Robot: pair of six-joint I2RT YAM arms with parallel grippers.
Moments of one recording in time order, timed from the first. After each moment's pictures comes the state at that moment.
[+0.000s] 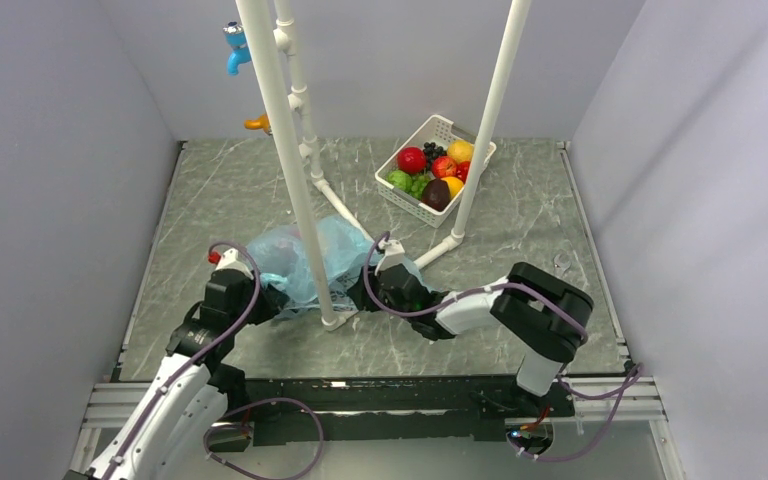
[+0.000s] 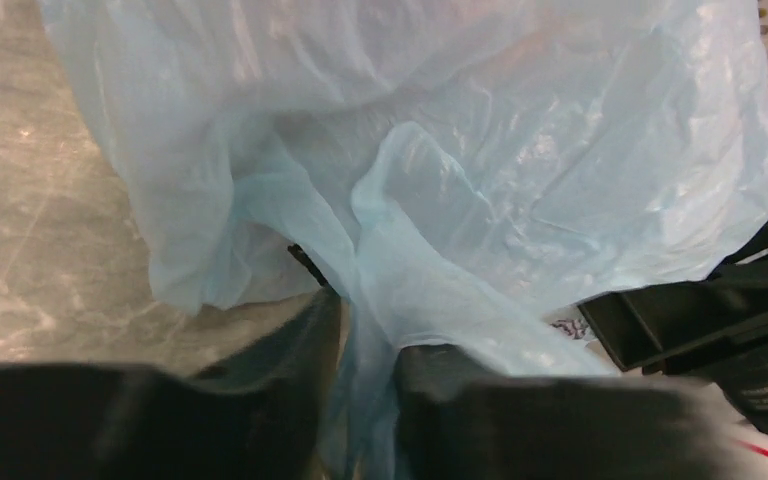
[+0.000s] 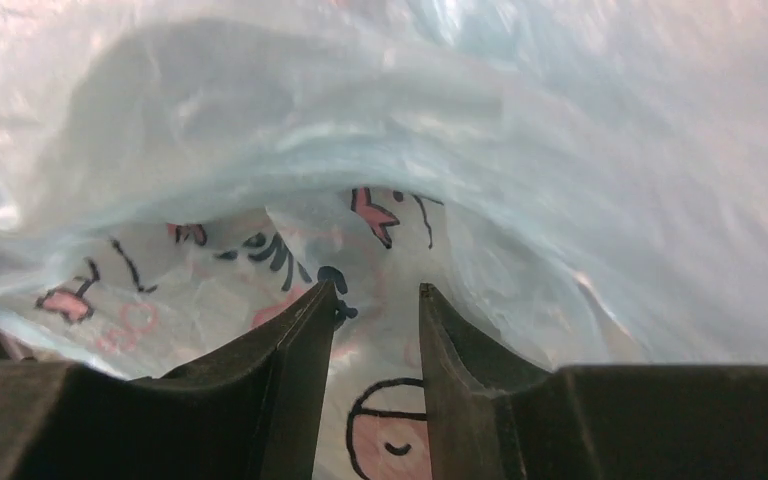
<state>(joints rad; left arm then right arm) -0.28 0.54 0.36 -0.45 0.05 -0.73 1.01 1.69 0.61 0.64 0.21 0.66</state>
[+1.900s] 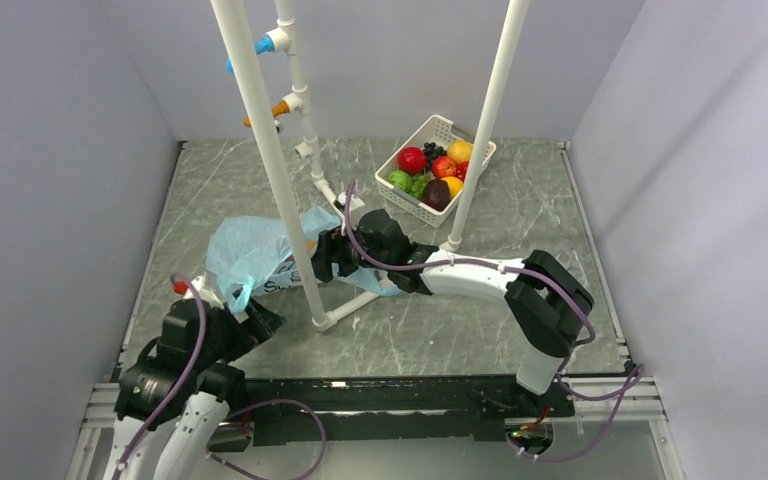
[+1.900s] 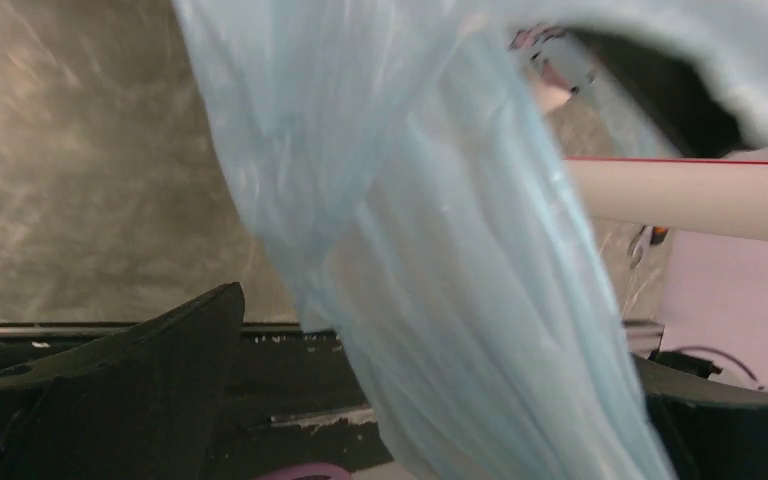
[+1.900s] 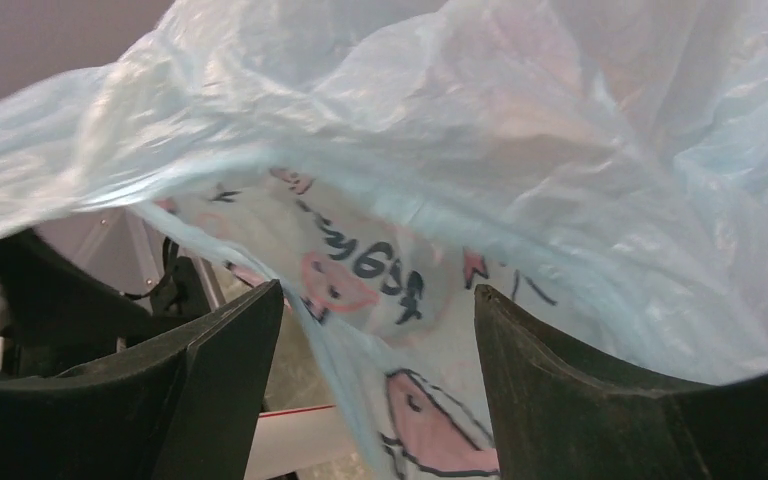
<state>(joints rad) -0.29 0.21 0.69 -1.11 0.08 -0.84 0.93 1.73 1.06 0.31 -0.23 0.54</state>
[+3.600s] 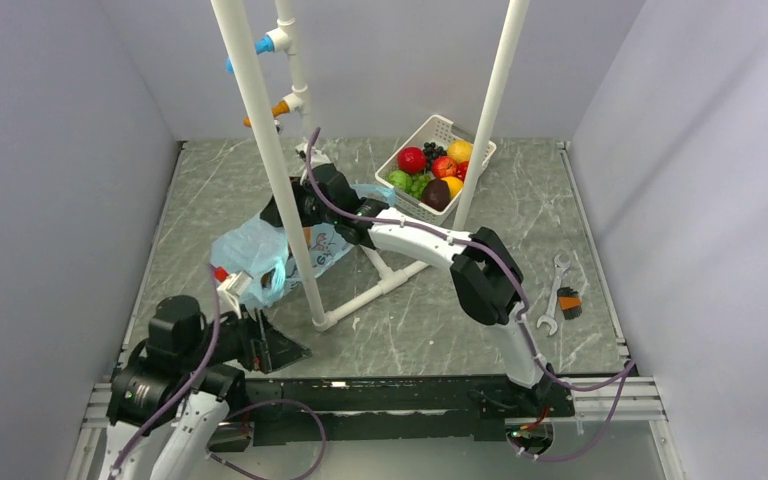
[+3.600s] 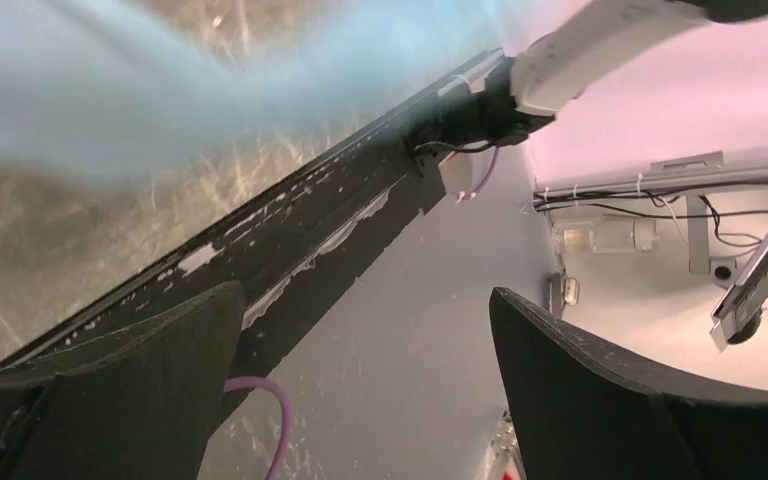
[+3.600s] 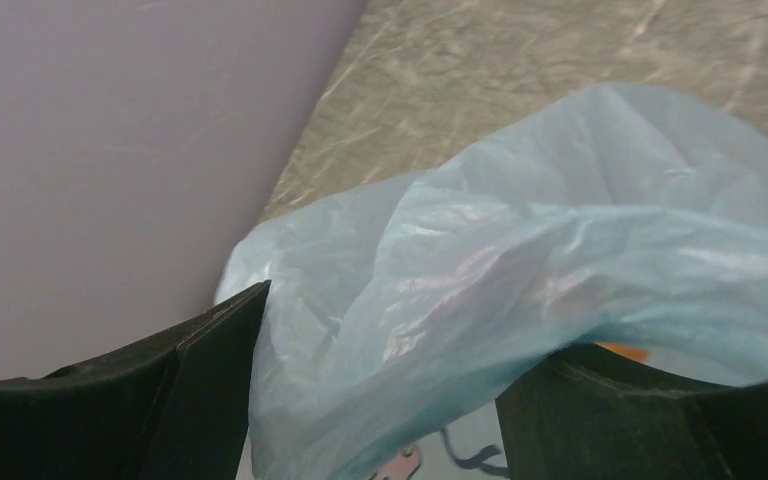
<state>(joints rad) -0.29 0.25 0.67 -0.98 0.76 -0.62 0.92 2.14 1.79 0.02 -0.10 0.72</state>
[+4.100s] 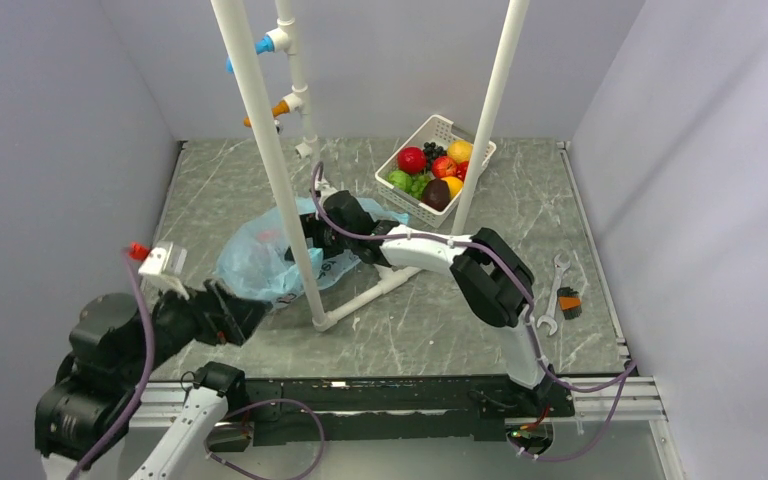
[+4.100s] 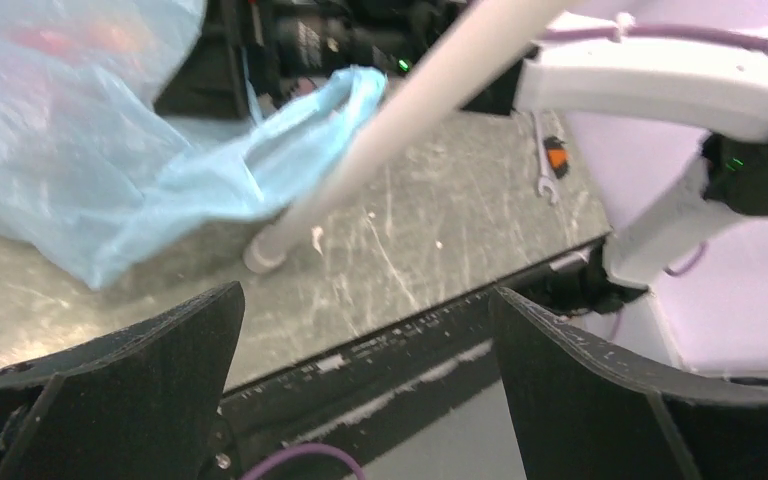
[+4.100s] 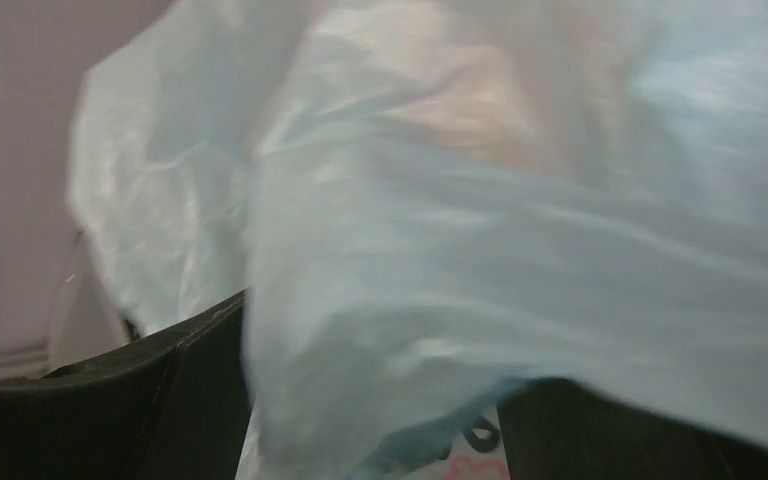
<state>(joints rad) -0.29 0.38 1.20 -1.15 0.32 -0.49 0.89 2.10 1.50 0.06 -0.22 0.61</state>
